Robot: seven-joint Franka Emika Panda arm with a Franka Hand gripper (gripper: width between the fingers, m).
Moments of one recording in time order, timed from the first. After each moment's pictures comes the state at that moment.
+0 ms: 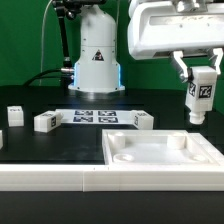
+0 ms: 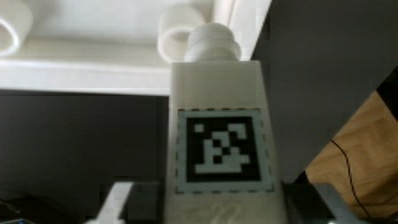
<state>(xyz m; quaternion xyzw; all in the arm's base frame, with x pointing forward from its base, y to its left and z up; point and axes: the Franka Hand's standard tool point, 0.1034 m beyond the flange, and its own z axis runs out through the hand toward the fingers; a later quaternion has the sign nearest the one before) 0.597 0.122 0.145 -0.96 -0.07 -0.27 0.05</state>
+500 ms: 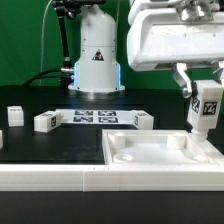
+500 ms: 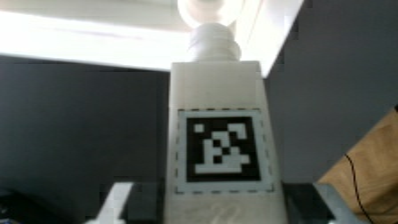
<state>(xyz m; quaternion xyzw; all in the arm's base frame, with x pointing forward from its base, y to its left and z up) 0.625 0.115 0.118 -0.96 -0.08 -0.26 0.04</state>
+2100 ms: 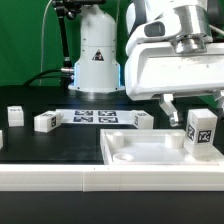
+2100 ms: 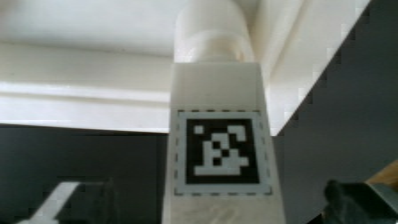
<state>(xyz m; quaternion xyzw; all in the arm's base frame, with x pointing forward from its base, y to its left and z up) 0.617 0.116 0.084 -0.96 -0.08 -0.28 0.04</state>
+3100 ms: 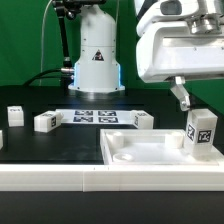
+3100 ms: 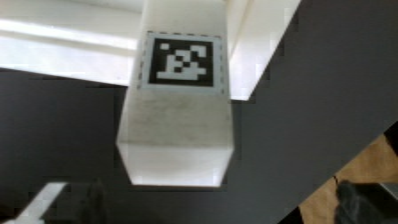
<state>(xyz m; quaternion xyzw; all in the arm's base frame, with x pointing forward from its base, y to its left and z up) 0.626 0.128 0.110 -0.96 -0.11 -0.25 0.04</state>
